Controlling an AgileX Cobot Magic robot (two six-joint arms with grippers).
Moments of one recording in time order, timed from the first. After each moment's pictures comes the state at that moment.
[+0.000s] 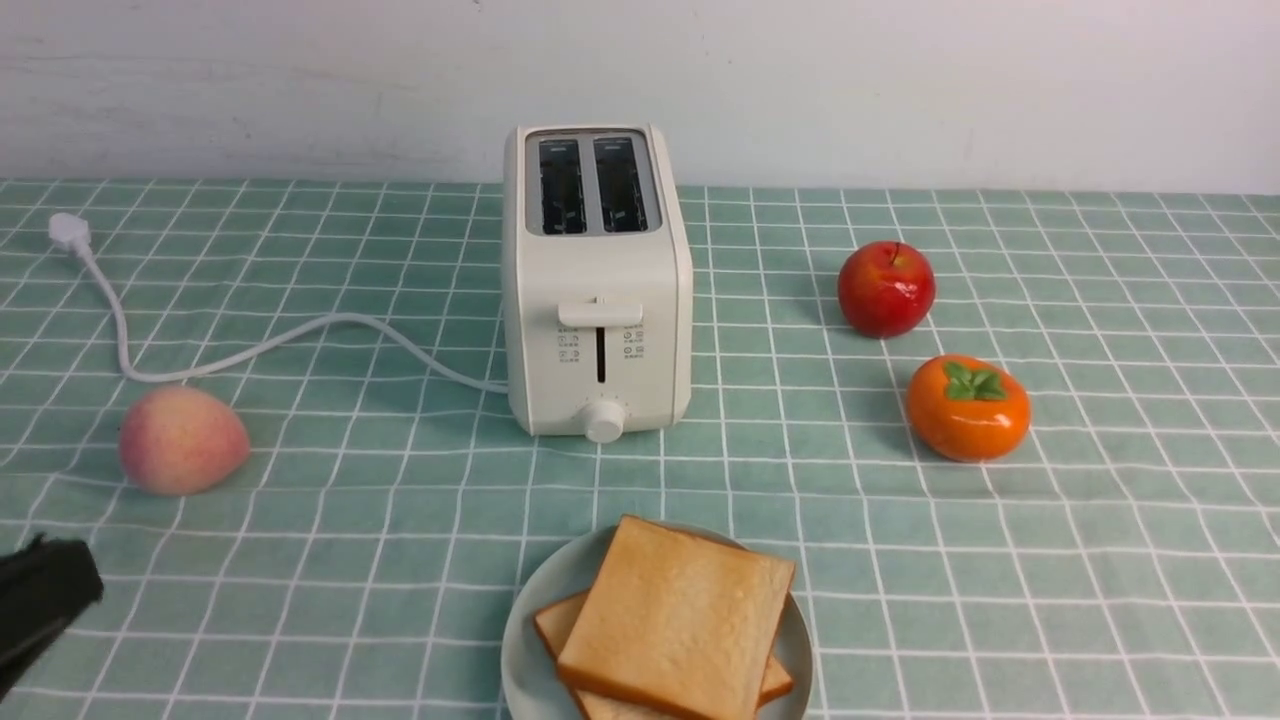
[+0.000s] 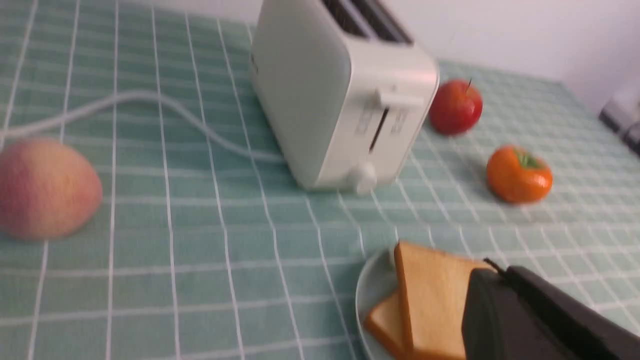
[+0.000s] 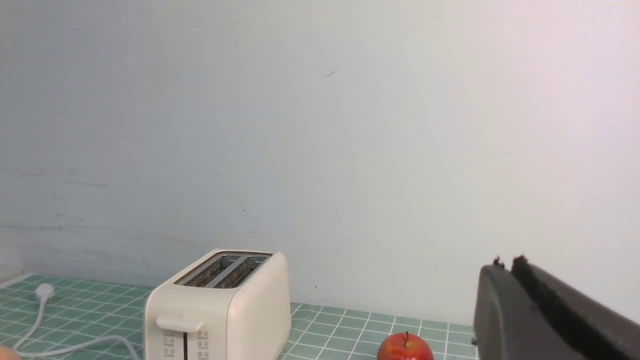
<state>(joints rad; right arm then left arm) 0.43 -0.01 -0.36 -0.61 0.21 0.55 -0.27 0.29 -0.43 -0.28 0.40 -0.12</state>
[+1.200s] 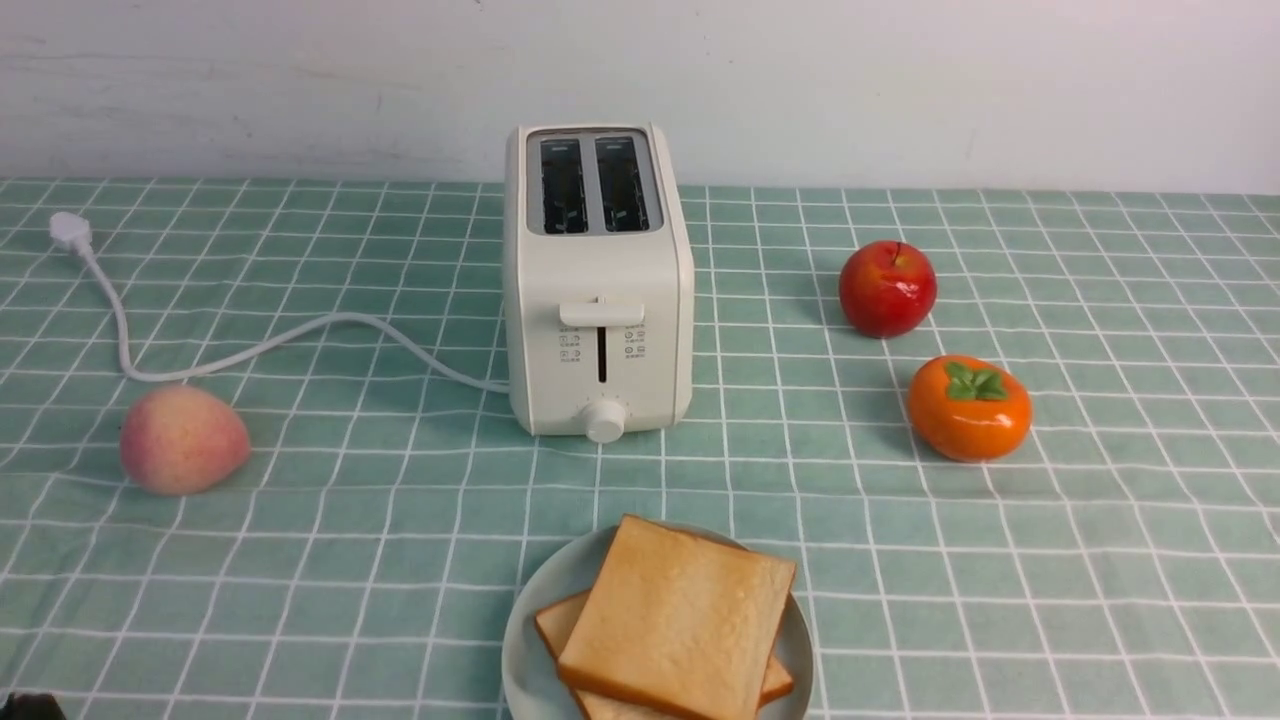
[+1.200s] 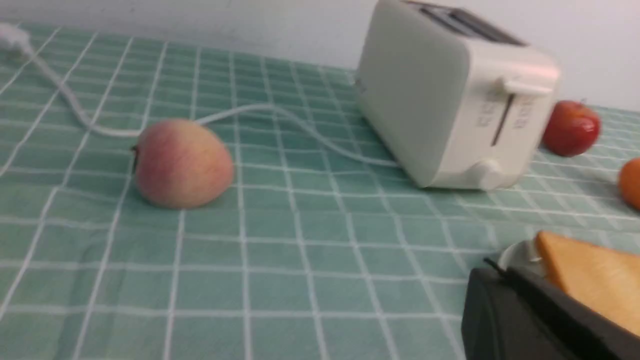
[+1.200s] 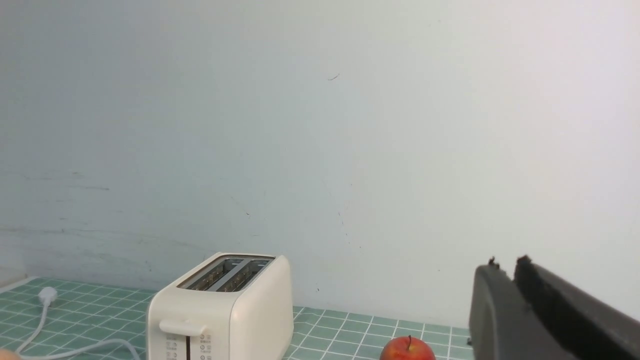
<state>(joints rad) 0.43 -0.02 -0.36 -0.61 0.20 0.55 -0.15 -0.01 -0.01 -0.03 0.28 -0.26</state>
